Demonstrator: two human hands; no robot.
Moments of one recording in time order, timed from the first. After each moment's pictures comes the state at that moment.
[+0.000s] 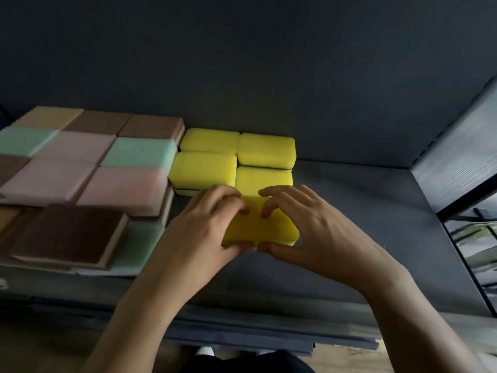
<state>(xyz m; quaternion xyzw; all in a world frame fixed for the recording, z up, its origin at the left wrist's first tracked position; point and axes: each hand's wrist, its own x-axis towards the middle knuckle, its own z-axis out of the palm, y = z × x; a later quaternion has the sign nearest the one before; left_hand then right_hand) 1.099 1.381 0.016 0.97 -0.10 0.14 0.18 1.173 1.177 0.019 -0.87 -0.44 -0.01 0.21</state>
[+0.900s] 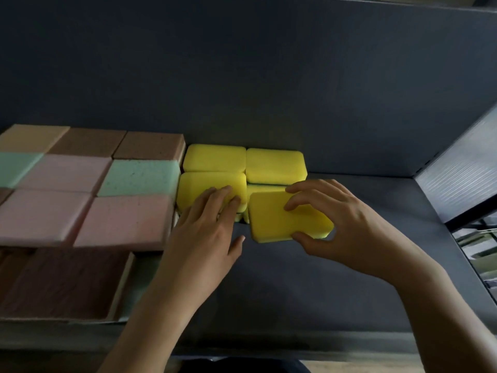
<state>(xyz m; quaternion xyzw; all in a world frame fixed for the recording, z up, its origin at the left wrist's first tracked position) 1.140 1.415 -0.007 0.98 -0.07 0.16 0.06 1.215 1.175 0.021 -0.88 -0.40 -0.03 0.24</state>
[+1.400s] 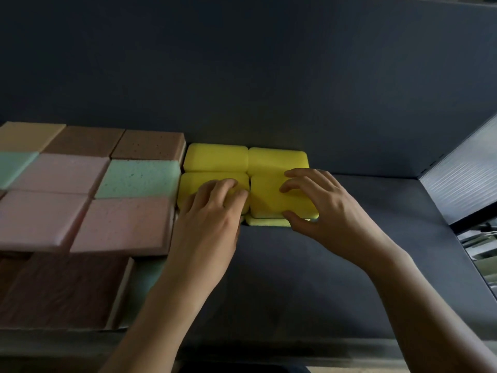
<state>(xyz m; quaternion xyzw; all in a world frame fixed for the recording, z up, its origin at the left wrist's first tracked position) 1.161 1.412 0.000 0.98 -0.04 0.16 0.08 1.241 1.199 -0.004 -0.90 -0.35 -0.08 0.23</state>
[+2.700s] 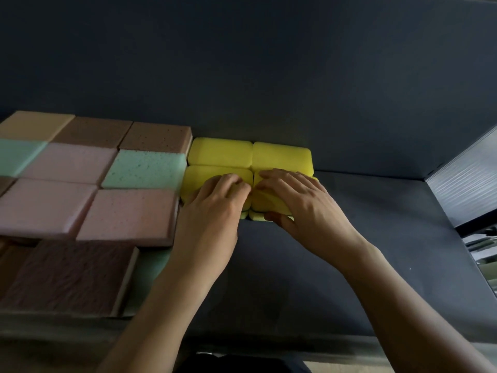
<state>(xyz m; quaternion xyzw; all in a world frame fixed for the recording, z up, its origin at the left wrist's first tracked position) 1.163 1.413 -0.002 0.98 -0.03 0.17 0.11 1.235 1.233 -0.010 -0.90 -0.39 -0.09 0.17</state>
